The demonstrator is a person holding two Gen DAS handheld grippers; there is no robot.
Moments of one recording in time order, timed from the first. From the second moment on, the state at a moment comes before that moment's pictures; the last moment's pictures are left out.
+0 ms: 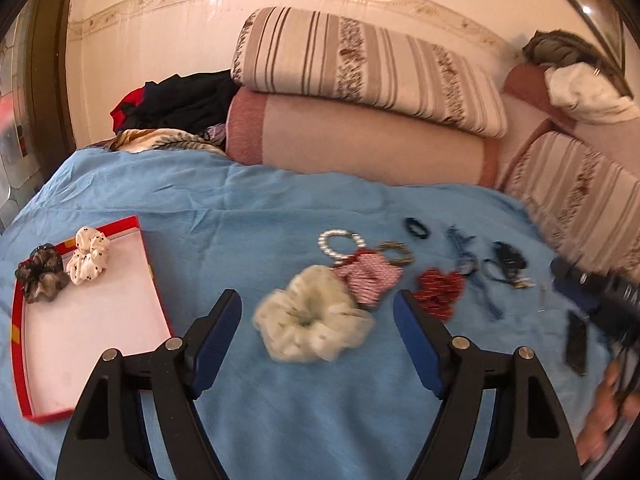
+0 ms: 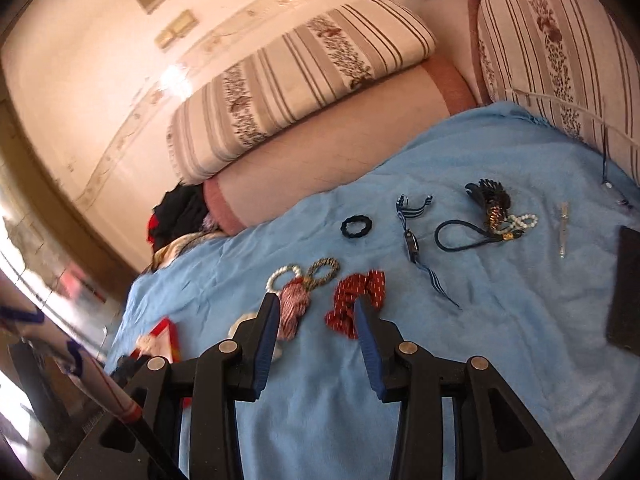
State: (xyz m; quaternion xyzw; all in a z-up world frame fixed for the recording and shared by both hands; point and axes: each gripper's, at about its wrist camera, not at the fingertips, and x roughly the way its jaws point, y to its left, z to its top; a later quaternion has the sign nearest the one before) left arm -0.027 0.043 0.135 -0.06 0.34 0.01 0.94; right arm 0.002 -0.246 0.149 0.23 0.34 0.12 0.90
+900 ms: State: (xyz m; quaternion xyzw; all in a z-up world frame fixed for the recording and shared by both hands) left arm 0.067 0.065 0.010 -0.02 0.44 0.01 0.90; right arm 0.071 -0.228 0.059 0.21 0.44 0.09 0.87
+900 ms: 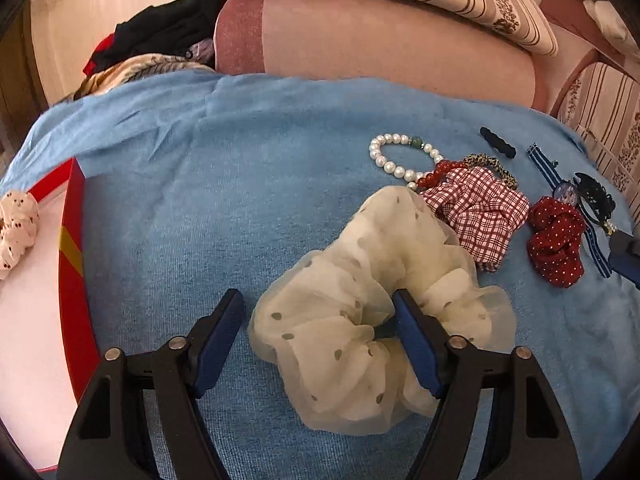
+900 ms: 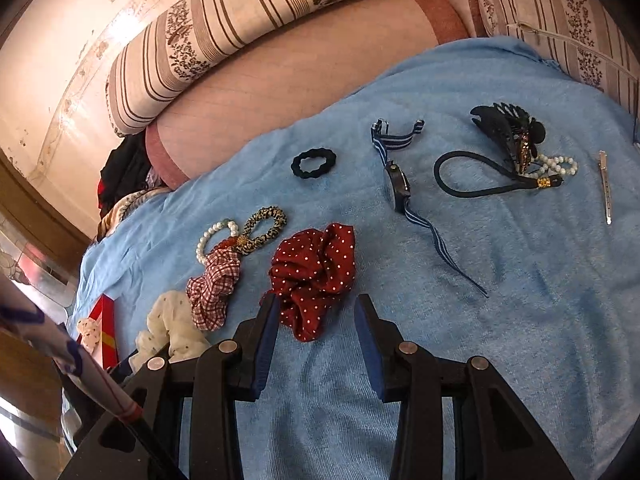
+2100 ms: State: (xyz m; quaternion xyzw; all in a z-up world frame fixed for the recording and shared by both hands) left arm 0.043 0.061 0.052 0.01 0.36 0.03 0.93; right arm 0.072 -0.173 0.073 0.13 0.37 0.14 0.91
